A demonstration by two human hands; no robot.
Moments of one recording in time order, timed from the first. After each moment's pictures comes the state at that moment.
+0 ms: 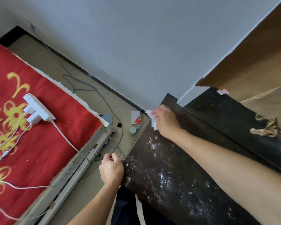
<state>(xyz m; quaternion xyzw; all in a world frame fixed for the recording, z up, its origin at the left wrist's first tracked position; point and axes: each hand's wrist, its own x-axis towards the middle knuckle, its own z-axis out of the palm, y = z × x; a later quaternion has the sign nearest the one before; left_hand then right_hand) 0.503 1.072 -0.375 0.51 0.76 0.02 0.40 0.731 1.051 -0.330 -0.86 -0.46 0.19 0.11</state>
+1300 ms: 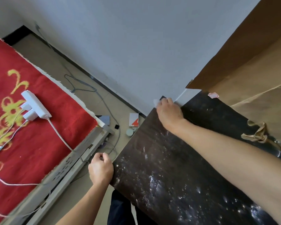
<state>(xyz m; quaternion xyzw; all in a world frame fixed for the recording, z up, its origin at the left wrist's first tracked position) 0.506 1.068 -0.370 0.53 0.75 0.05 0.38 0.774 1.052 -0.318 -0.82 -0.55 0.05 -0.12</state>
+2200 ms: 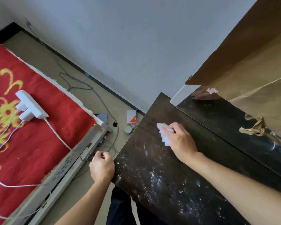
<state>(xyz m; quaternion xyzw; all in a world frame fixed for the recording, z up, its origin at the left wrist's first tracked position) 0.507 1.070 -0.368 0.54 0.75 0.03 0.38 0.735 0.947 -0.333 -0.86 -0.47 0.17 0.11</state>
